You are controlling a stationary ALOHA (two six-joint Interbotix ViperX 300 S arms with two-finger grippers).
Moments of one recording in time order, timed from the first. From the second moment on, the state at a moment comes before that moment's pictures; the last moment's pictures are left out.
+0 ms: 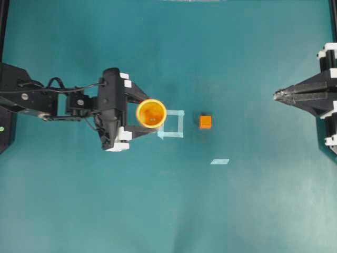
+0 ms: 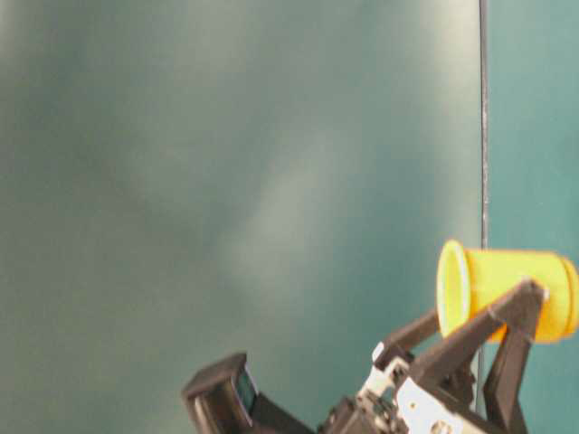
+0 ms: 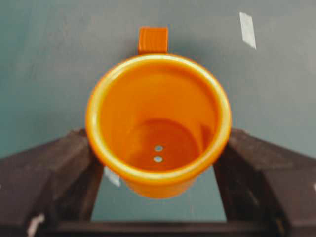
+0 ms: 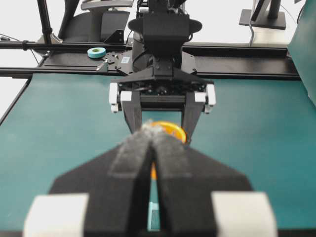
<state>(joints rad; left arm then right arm) 0.03 0.02 0.84 0.01 -0.47 0.01 0.00 -0.95 1.14 0.00 -0.24 0.00</state>
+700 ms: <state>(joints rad) 0.03 0.19 0.56 0.02 -0.40 0.02 0.00 -0.97 1.11 0.00 -0.17 0.00</state>
